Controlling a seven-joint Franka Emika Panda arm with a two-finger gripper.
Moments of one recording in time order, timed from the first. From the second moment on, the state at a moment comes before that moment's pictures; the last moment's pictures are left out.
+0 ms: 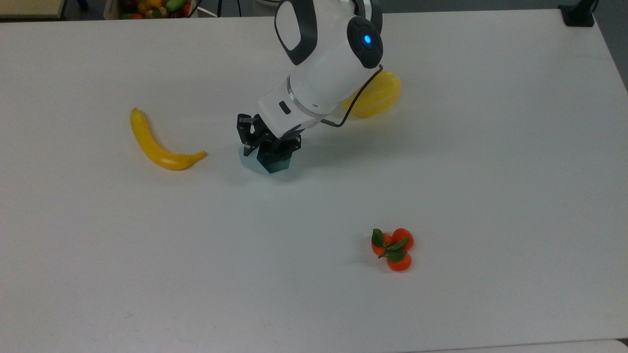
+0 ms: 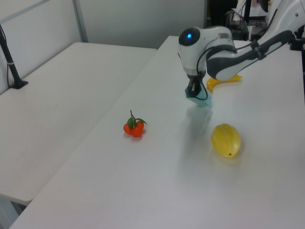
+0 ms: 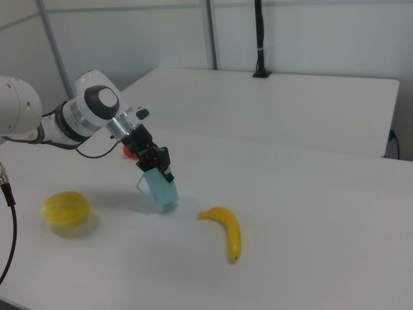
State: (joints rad) arm 0.27 0.48 -0.07 -1.60 -0.59 1.99 0.45
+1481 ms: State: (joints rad) arm 0.11 0.30 -0.17 -1.58 0.05 1.96 0.17
